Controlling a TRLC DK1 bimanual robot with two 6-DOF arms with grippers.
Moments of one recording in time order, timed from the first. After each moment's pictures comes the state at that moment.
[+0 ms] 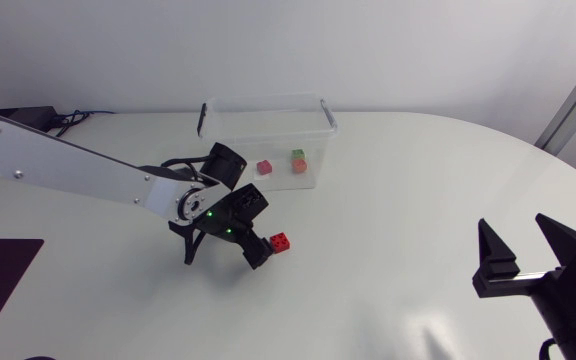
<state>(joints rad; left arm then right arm) -0.52 1.95 1.03 -0.15 0.20 0.40 -0.04 0.06 0.03 -0.01 -0.01 -0.14</state>
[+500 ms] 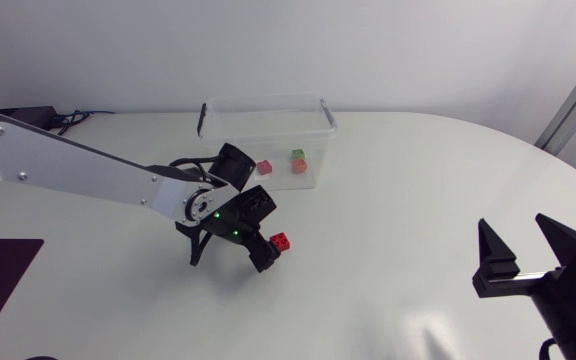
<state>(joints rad) -0.56 1.95 1.05 -0.18 0.20 0.40 -0.04 0.06 0.03 -0.01 -0.01 -0.14</state>
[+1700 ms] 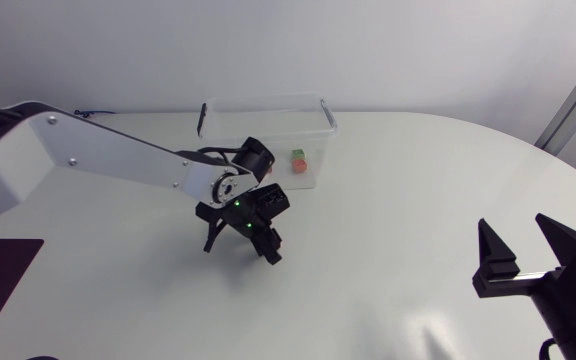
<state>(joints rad) -0.58 2.05 1.21 -0.36 0.18 0.47 -0.04 0.06 0.03 -0.01 -0.01 -0.14</state>
